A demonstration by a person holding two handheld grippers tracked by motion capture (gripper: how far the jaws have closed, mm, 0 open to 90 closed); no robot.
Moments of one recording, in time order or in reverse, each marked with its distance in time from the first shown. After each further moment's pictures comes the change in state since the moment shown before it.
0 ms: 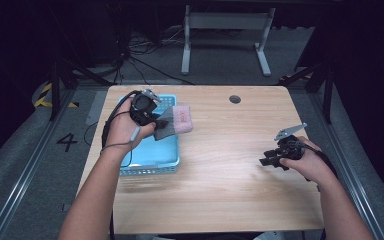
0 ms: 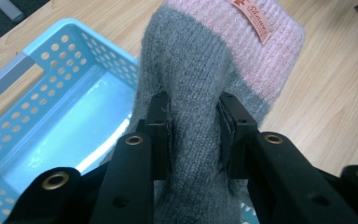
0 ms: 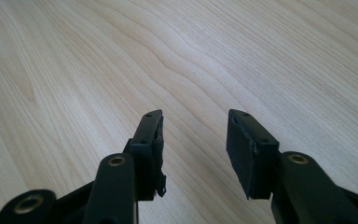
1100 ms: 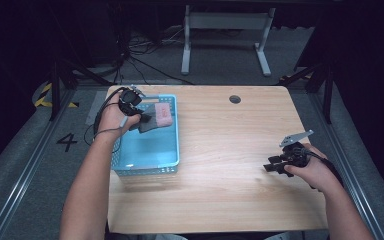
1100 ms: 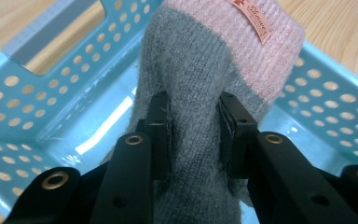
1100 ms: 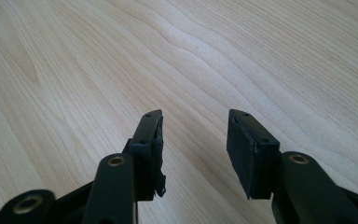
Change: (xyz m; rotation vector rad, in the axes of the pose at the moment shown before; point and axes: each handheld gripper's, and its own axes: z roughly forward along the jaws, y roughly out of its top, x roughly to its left) left arm 0.087 -0.027 0.047 0.120 0.018 -0.064; right arm 0.007 -0.022 -0.007 -0.009 -0.014 0.028
